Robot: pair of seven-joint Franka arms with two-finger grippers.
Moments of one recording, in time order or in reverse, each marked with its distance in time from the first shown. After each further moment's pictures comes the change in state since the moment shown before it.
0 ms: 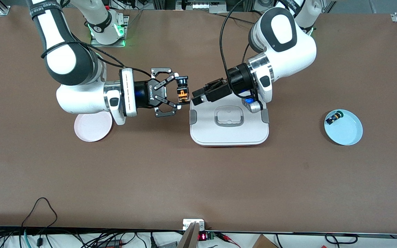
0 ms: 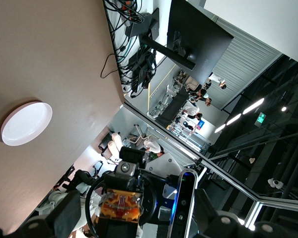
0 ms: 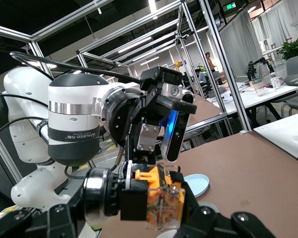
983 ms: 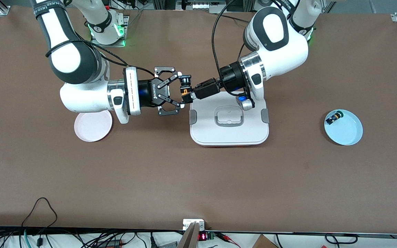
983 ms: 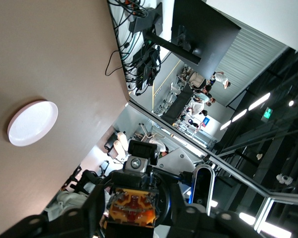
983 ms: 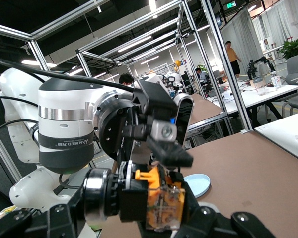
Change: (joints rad) left arm -0.036 0.012 -0.001 0.005 0.000 0.023 0.062; right arm 0.016 0.000 -0.001 0.000 0.006 0.015 0.000
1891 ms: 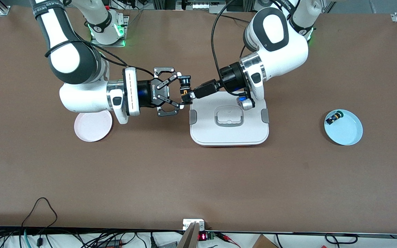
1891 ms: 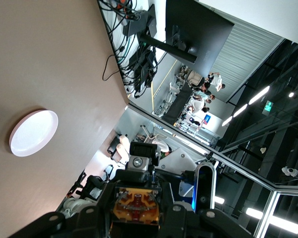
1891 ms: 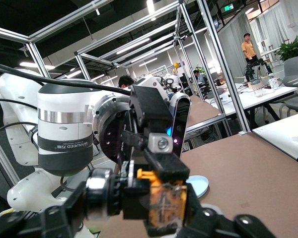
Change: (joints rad) left arm 0.002 0.001 0.008 0.002 0.000 0.001 0.042; right arm 0.001 0.000 -0.003 0.000 0.012 0.003 0.002
